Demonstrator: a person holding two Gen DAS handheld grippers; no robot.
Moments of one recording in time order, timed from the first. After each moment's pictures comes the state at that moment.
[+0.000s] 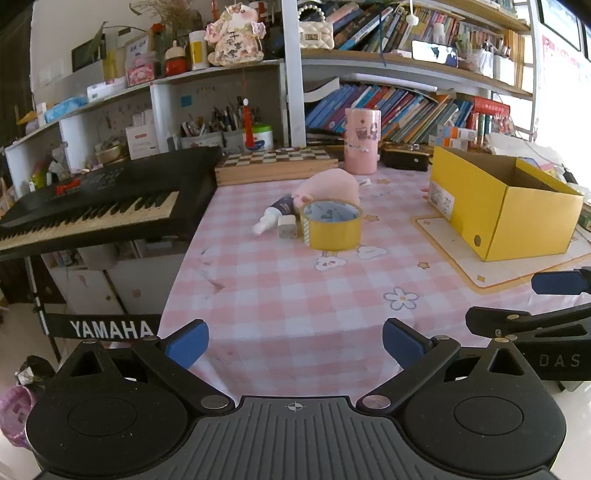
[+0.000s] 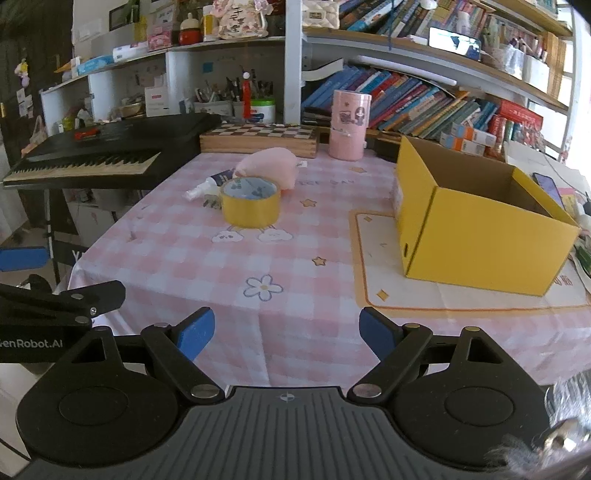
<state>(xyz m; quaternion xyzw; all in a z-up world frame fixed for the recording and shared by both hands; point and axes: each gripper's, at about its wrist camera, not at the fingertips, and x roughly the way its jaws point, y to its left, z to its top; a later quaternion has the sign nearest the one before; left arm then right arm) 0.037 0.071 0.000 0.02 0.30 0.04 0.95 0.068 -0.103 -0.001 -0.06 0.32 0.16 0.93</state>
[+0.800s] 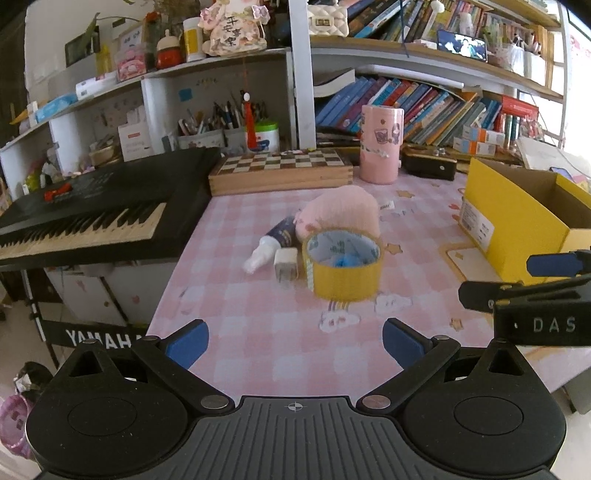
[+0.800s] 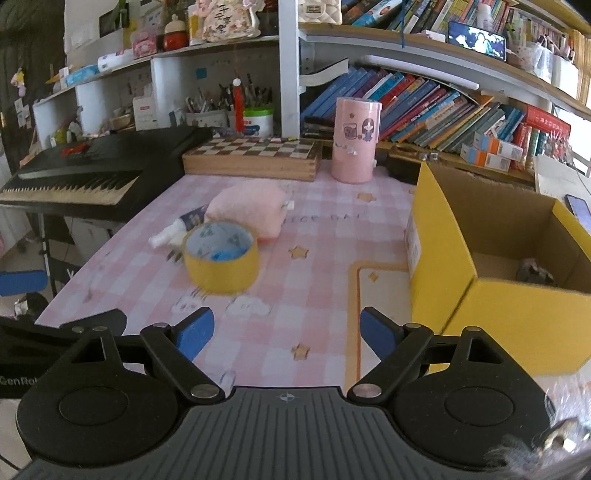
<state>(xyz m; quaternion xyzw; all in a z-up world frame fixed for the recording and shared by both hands) 0.140 0.062 0.000 0.02 0.32 0.06 0.95 0.192 -0.106 0.005 -0.05 0.31 0.18 0.93</state>
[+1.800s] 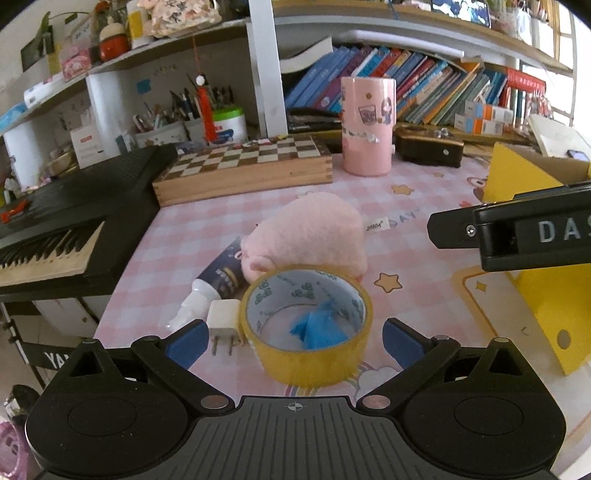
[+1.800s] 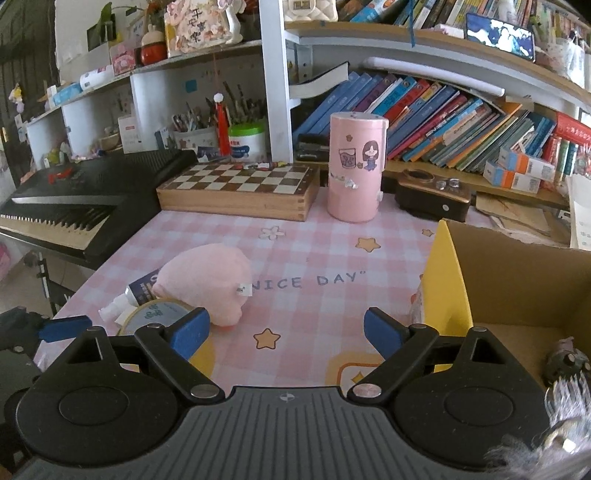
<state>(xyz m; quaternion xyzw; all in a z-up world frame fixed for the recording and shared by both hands) 0.262 0.032 -0.030 0.04 0.35 0.05 0.94 0.315 -0.112 0.012 -0.03 0.31 0.21 0.93</state>
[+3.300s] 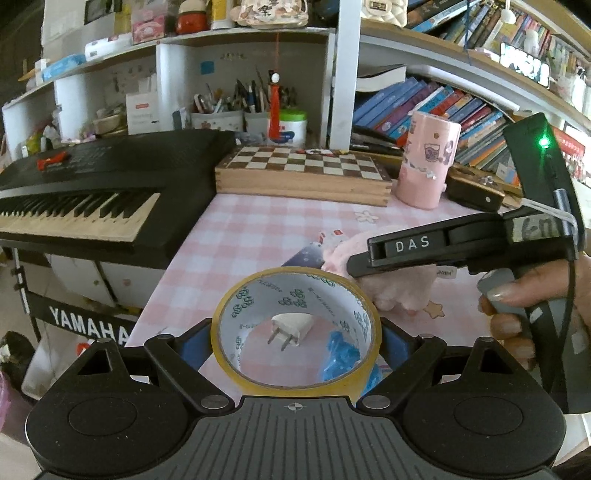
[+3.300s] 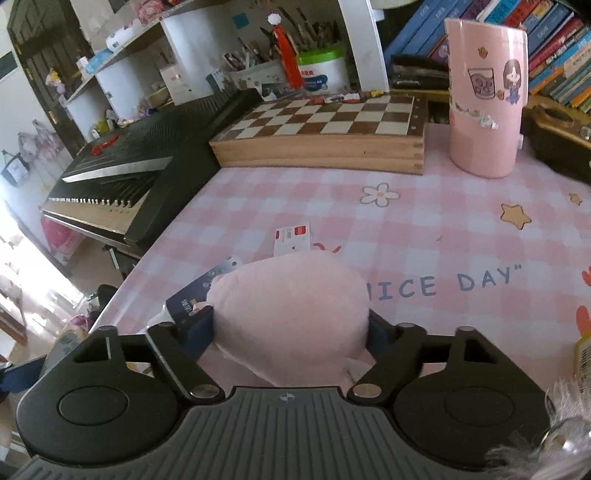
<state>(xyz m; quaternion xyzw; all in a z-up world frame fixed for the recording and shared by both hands) 0.236 0.088 -0.009 -0.05 0.33 0.09 0.94 0.412 -0.035 -0.033 0.01 0.41 0.34 0.85</state>
